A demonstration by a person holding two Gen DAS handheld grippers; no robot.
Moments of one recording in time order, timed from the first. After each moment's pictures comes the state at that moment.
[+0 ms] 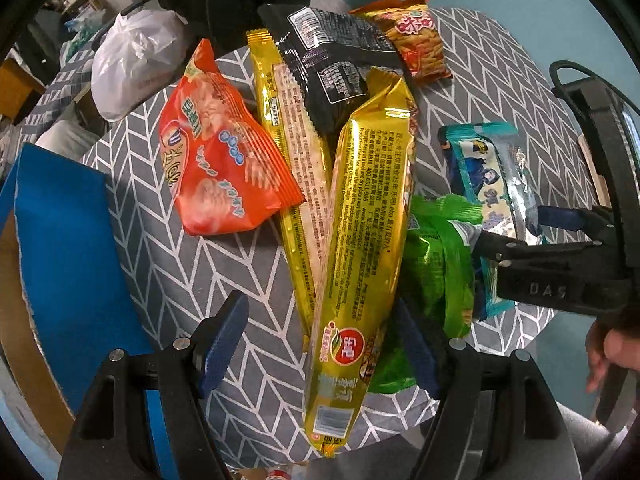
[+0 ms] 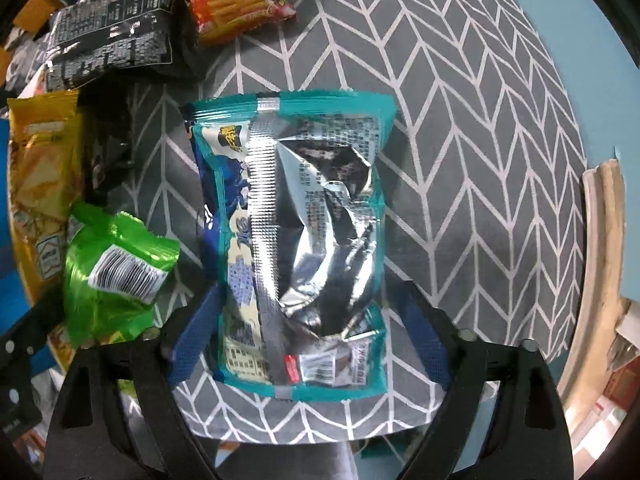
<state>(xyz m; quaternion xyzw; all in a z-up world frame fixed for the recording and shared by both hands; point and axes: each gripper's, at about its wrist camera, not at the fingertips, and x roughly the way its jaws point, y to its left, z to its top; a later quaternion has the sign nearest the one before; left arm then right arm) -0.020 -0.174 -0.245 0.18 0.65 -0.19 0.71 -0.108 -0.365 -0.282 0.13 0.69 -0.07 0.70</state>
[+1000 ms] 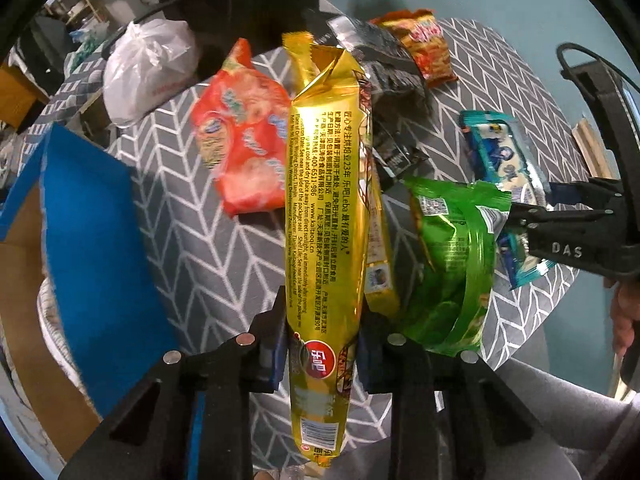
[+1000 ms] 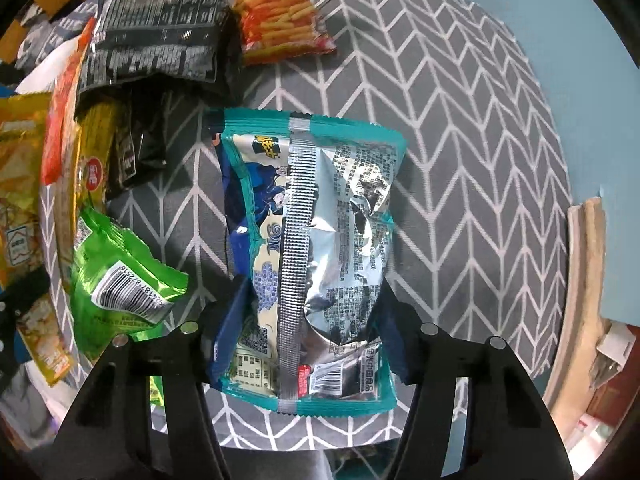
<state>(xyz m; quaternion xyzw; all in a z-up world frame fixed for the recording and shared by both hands) -0.038 -0.126 -0.234 0.18 0.62 -0.20 0.73 -0.109 -0.327 -0.268 0.08 0.67 -0.06 0.74</state>
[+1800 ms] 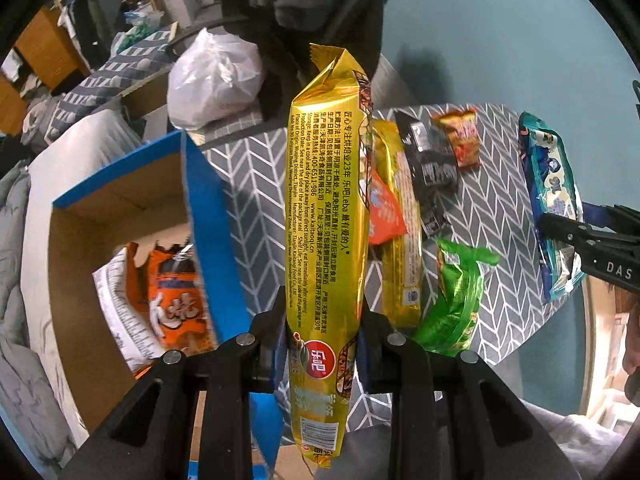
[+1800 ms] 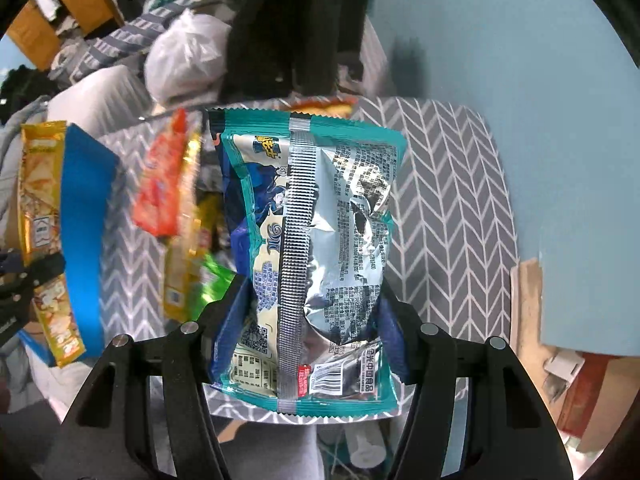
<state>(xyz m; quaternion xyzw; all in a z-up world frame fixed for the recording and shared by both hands) -0.010 -0.070 -0.147 0.11 0.60 -0.15 0.78 -0.101 -0.311 -0.137 0.06 0.60 -0.03 0.79</state>
